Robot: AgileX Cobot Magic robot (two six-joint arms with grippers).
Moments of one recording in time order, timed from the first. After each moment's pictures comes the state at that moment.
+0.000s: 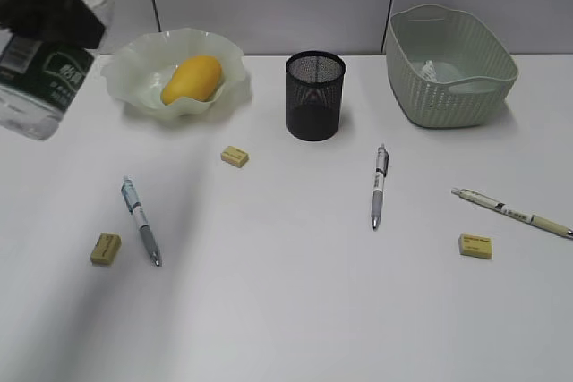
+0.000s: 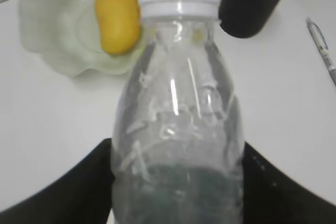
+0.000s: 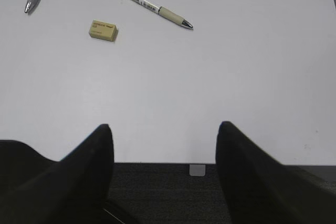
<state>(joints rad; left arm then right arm) -0.32 1.39 -1.19 -0.16 0.74 0.19 0.06 0.28 -0.51 -0.02 1.06 -0.02</state>
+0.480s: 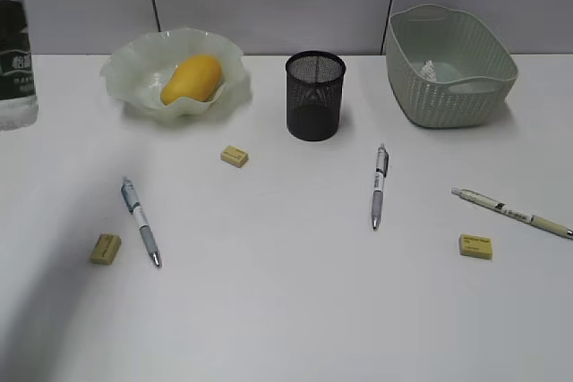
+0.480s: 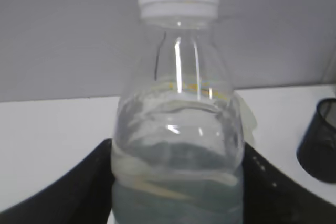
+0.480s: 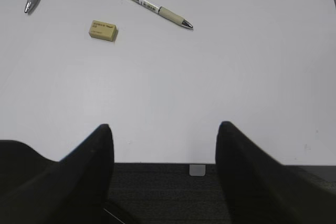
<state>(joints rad) -0.24 1.14 -0.58 -0.30 -0.23 0.19 0.06 0.28 -0.51 -0.02 1.06 -0.02</state>
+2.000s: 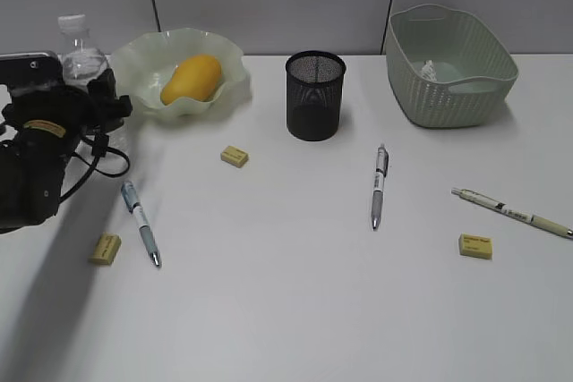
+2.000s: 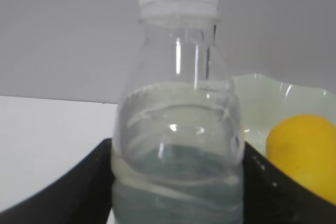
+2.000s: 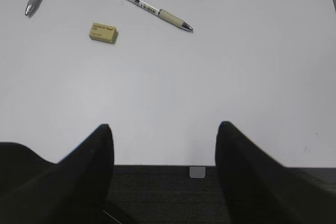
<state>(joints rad) -0.24 2.19 -0.85 -0.27 -1.21 -0.01 0.06 0.28 -0.51 -0.02 1.05 -0.02</state>
